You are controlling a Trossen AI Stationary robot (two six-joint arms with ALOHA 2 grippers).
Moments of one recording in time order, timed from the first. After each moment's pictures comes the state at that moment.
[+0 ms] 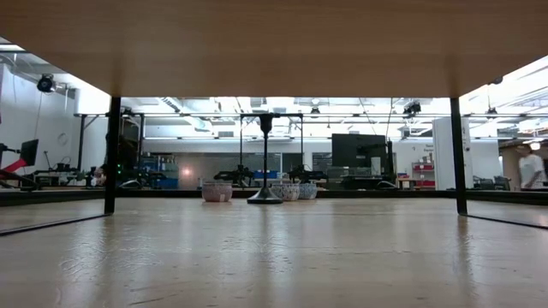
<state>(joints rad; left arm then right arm) -0.13 1.09 0.93 -0.07 0.02 0.05 0.88 1.70 1.38 -0.71 1.20 1.04</state>
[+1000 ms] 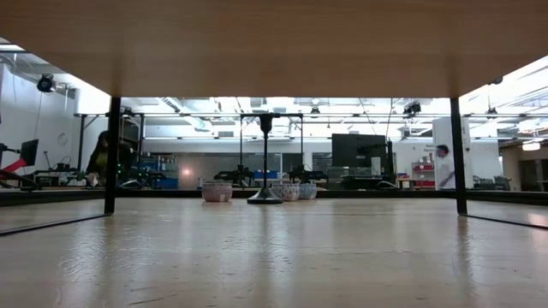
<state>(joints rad) -0.13 1.09 0.93 -0.07 0.02 0.04 0.99 1.70 1.29 -1.13 1.27 1.62</state>
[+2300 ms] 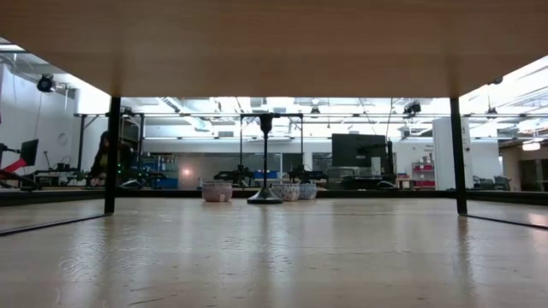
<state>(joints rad) -0.13 1.09 0.85 0.04 0.02 0.04 0.95 1.70 1.29 -1.13 1.33 1.59</state>
